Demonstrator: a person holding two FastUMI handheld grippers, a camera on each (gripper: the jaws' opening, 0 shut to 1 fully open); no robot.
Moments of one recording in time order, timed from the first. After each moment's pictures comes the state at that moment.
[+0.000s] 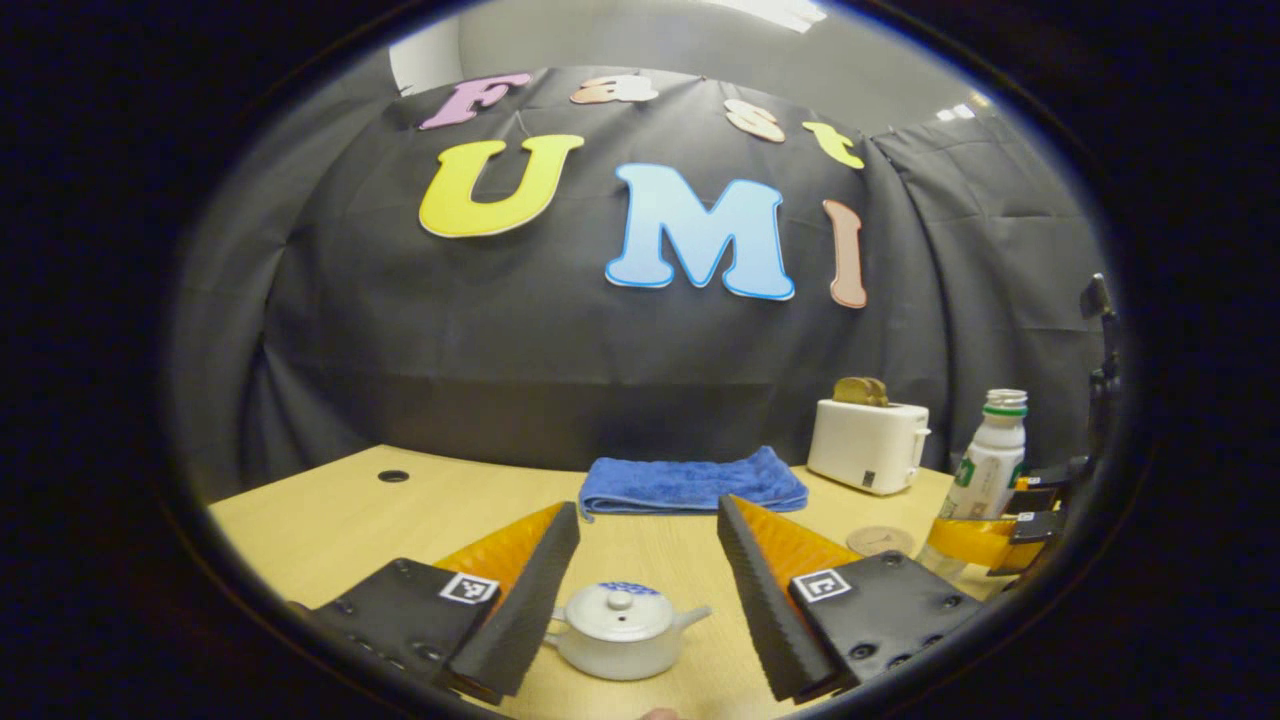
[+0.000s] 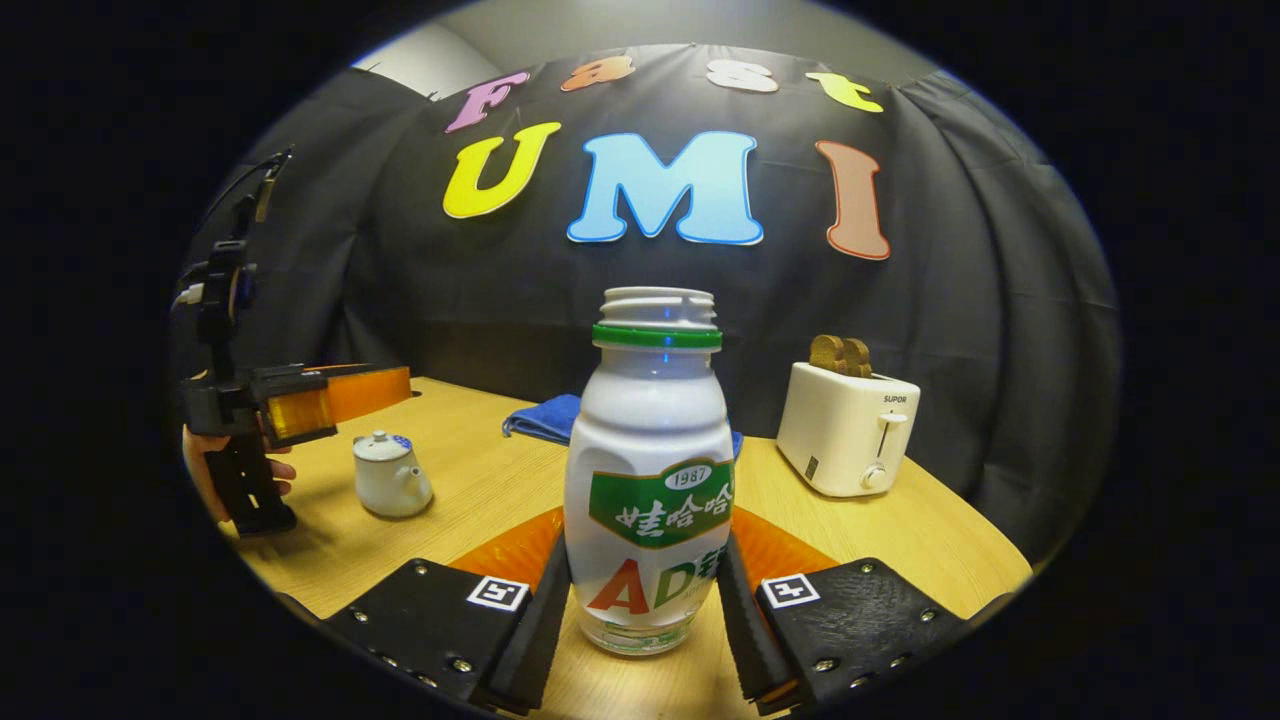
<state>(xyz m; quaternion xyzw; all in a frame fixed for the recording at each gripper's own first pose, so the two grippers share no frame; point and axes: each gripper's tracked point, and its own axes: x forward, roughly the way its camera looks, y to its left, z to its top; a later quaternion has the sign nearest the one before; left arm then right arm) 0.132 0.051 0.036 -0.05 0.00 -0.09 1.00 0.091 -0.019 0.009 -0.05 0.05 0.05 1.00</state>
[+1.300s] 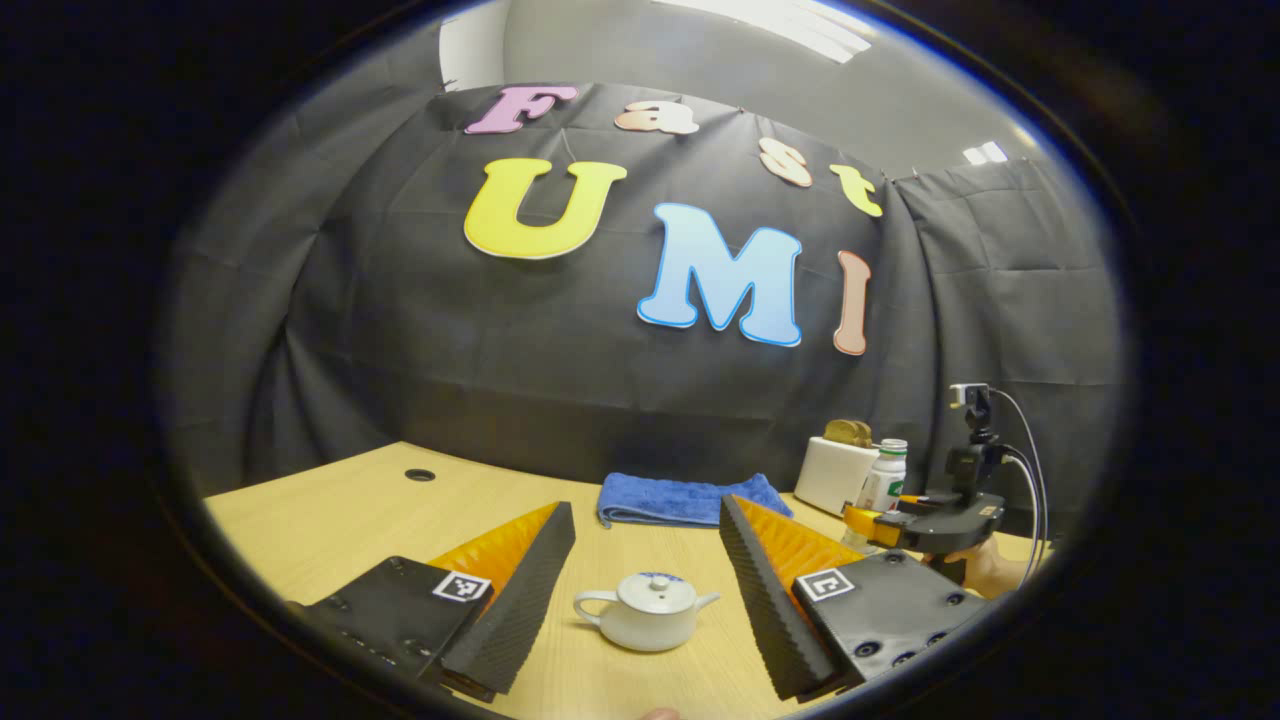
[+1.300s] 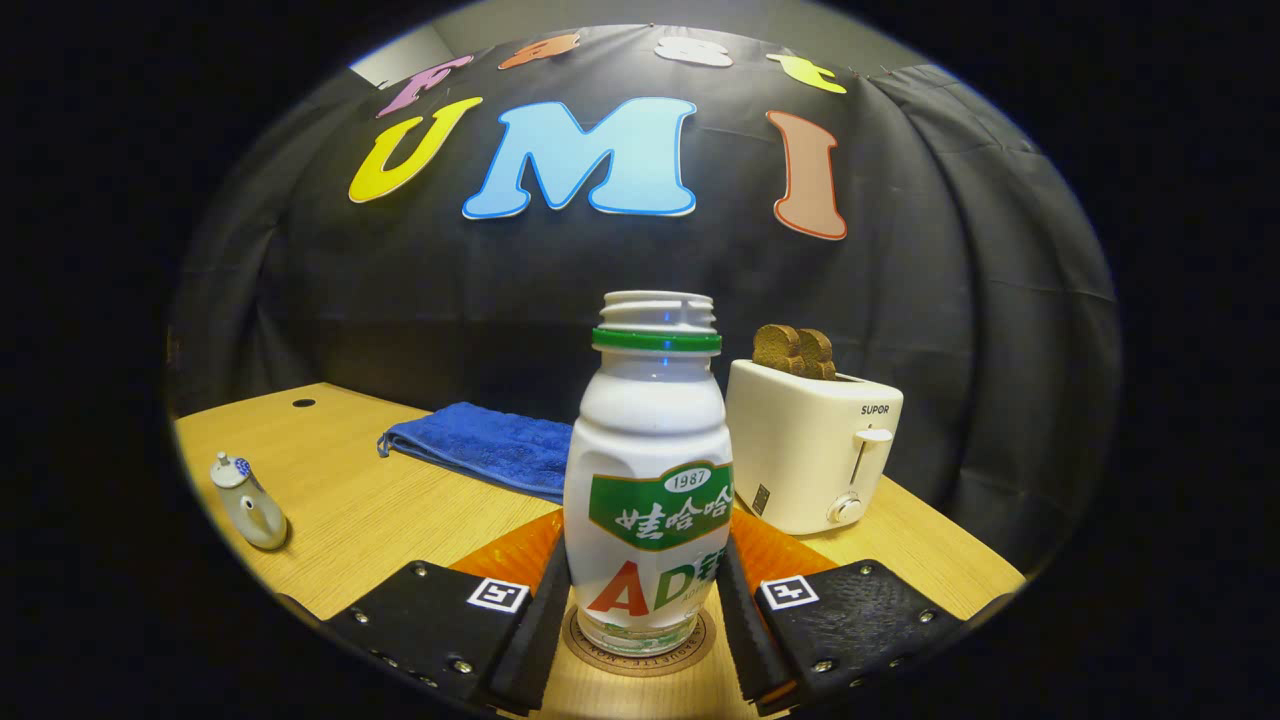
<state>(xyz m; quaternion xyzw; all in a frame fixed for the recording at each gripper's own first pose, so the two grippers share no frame) 0.083 0.104 0.057 -0.10 -0.02 -0.08 0.99 0.205 -0.080 0.004 -0.05 0.06 -0.04 1.00</state>
